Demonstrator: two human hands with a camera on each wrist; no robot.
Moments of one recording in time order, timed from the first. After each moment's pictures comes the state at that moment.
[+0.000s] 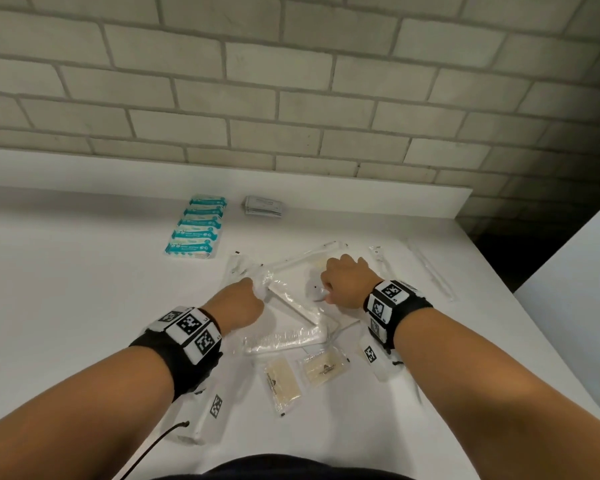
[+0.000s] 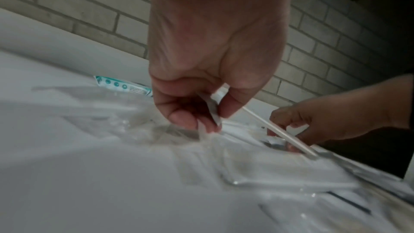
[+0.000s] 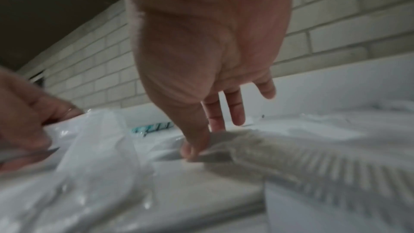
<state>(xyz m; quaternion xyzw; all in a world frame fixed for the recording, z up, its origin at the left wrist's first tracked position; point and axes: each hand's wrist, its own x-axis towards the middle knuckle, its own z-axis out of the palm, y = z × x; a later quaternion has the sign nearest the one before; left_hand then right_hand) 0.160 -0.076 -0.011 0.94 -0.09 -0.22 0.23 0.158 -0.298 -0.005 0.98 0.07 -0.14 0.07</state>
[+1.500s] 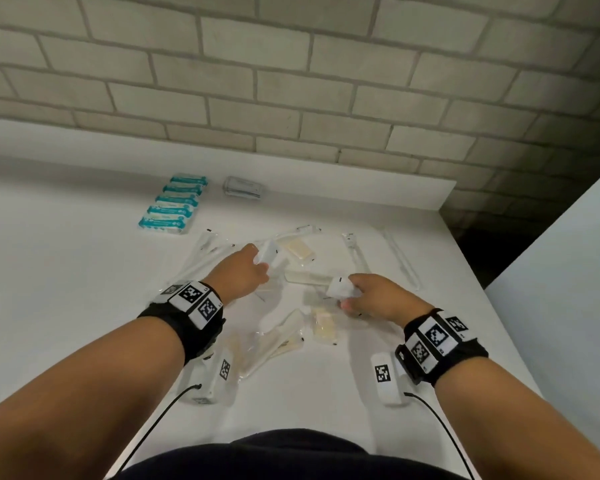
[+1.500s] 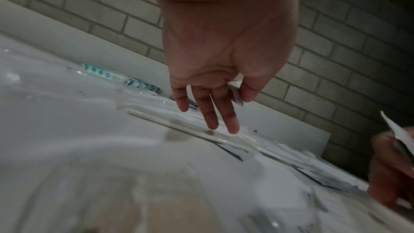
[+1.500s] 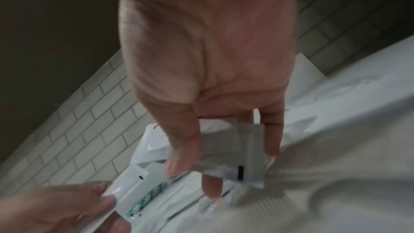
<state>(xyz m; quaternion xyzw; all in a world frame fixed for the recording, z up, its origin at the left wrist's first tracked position) 0.154 -0.147 -0.019 0.93 -0.06 -0.15 0.32 0.076 -0.392 0.005 0.94 -0.09 -0.18 -0.29</state>
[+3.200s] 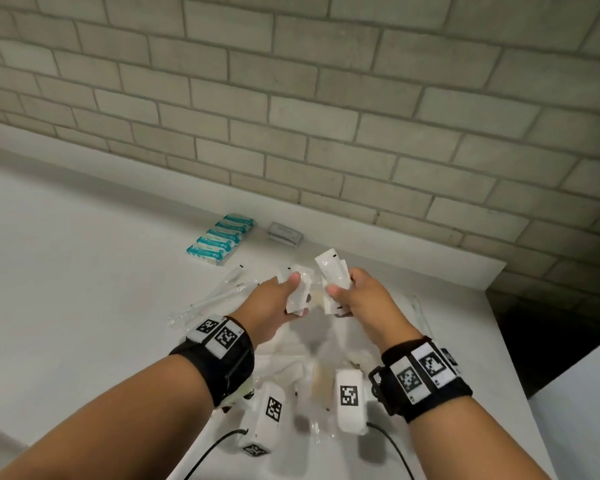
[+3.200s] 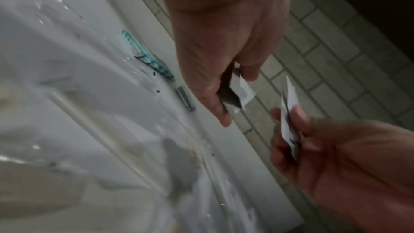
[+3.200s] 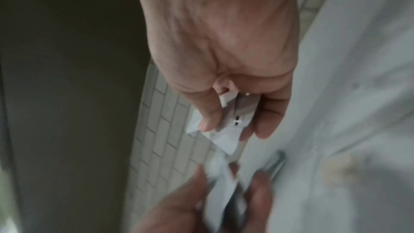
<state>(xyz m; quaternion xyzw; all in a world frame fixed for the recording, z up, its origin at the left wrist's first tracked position) 0.124 -0.195 0.023 0.57 0.08 -0.11 0.81 0.129 -0.364 0.052 0.83 0.02 -0.06 -0.55</state>
